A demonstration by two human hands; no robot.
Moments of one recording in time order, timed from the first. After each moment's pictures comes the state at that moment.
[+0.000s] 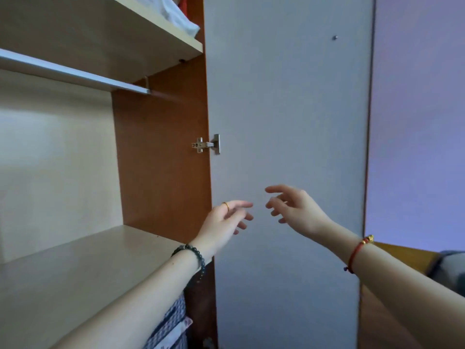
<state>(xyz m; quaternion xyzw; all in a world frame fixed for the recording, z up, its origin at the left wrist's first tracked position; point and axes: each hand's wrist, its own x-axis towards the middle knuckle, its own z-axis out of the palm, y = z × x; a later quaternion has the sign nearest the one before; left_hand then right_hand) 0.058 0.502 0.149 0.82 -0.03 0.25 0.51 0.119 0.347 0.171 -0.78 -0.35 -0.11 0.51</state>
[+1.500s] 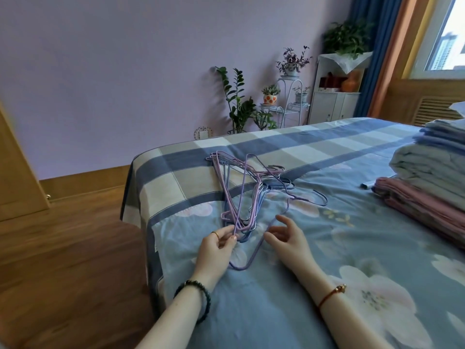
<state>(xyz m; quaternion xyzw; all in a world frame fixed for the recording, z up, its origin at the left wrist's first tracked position) 0.086 -0.033 -0.099 0.71 -0.21 -0.14 0.66 0.001 -0.163 -0.095 -0.73 0.25 -0.30 0.56</state>
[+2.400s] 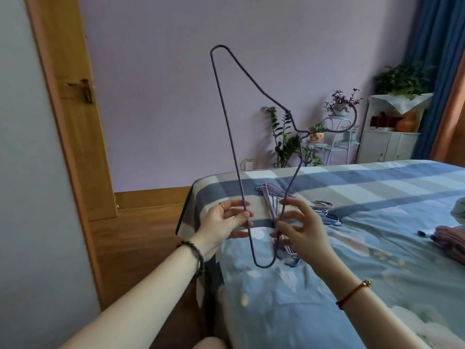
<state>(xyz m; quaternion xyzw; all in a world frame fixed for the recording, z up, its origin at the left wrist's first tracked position) 0.092 0.077 0.033 0.60 -0.27 -0.17 0.73 0.003 -0.068 0.026 -0.74 0.06 -0.29 0.60</state>
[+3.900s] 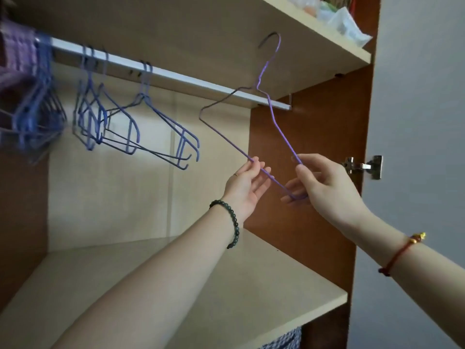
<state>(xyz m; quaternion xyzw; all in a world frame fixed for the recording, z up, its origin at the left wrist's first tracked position) -0.059 0.683 0.241 0.42 0.02 0.43 0.80 0.000 0.556 0.244 -0.60 -0.54 -0.08 0.59</state>
